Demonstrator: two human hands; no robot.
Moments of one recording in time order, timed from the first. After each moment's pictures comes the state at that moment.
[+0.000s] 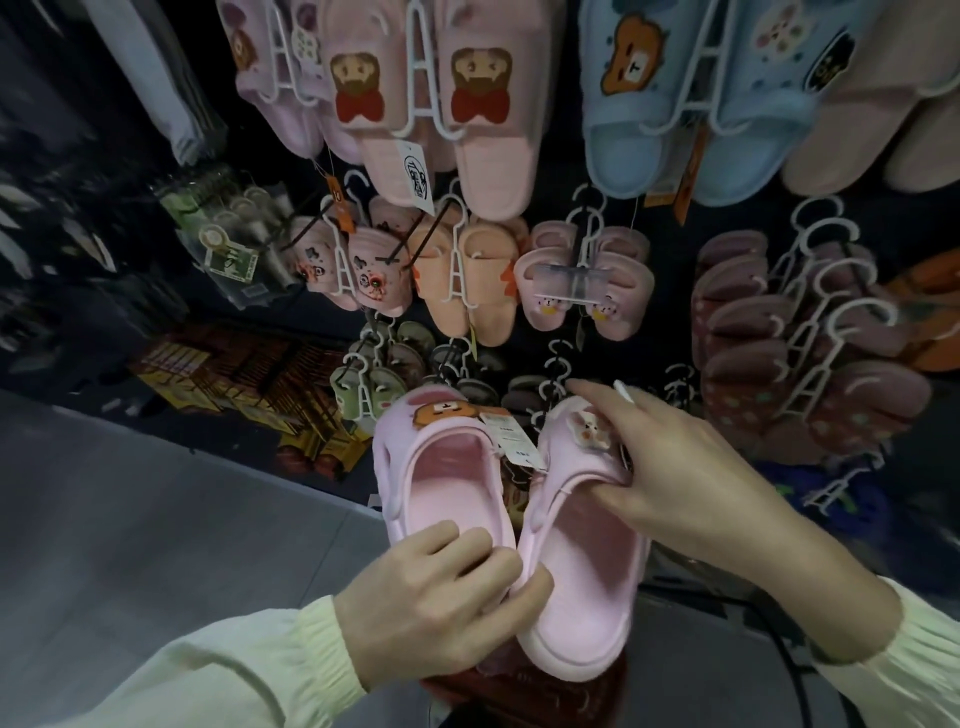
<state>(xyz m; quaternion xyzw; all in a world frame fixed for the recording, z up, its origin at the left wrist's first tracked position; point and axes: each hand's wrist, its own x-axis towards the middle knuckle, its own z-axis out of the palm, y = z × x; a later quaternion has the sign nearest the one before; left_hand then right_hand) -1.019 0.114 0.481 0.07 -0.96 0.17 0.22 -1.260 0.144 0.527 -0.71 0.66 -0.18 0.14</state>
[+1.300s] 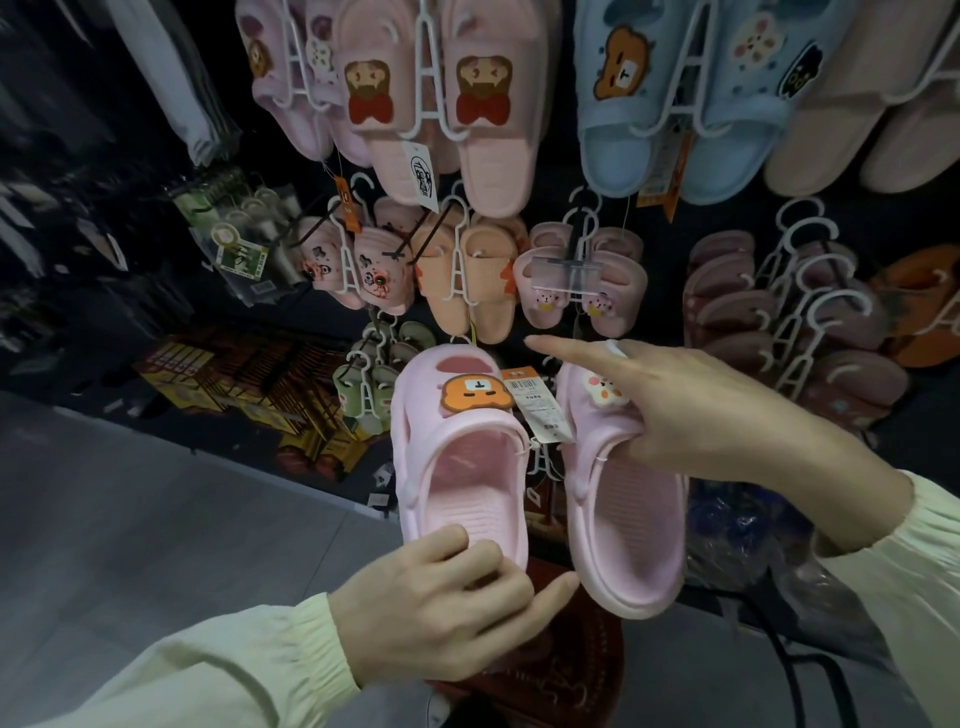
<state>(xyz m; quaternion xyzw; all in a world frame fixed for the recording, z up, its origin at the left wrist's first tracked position) -1.005 0.136 0.486 0.00 -0.95 0.26 0.19 -1.271 0.138 0.570 -0.78 0.61 -0.08 0.10</state>
